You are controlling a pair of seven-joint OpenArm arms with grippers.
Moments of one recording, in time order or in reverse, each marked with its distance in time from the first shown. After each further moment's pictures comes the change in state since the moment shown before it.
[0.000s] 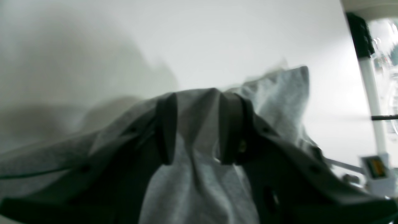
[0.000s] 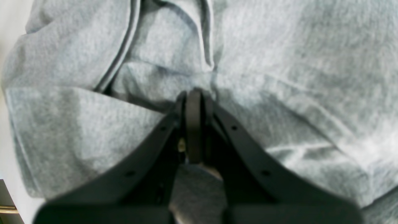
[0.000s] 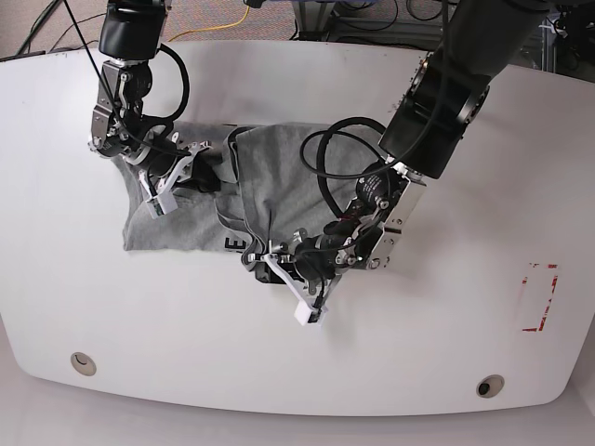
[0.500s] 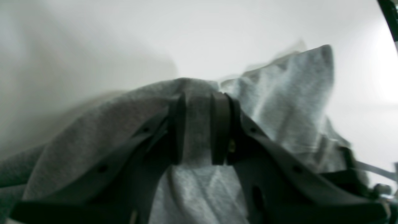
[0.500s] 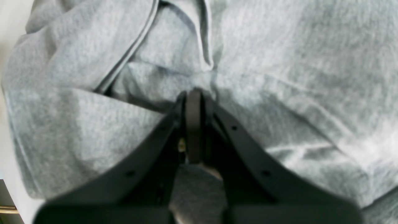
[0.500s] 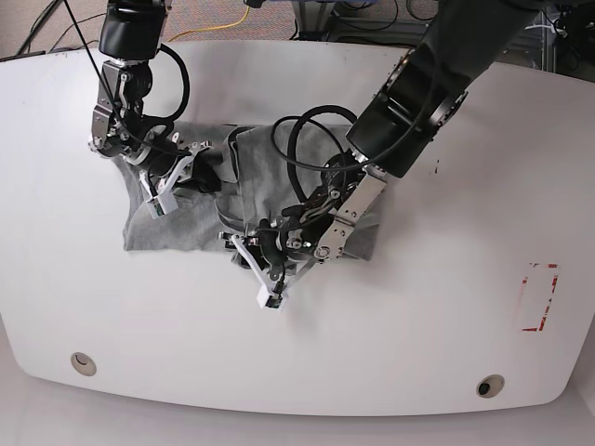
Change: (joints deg) left arm -0.7 5.9 5.5 -6.3 9.6 4.6 -2.3; right arm 0.0 0.0 0.0 0.0 0.0 0.0 0.0
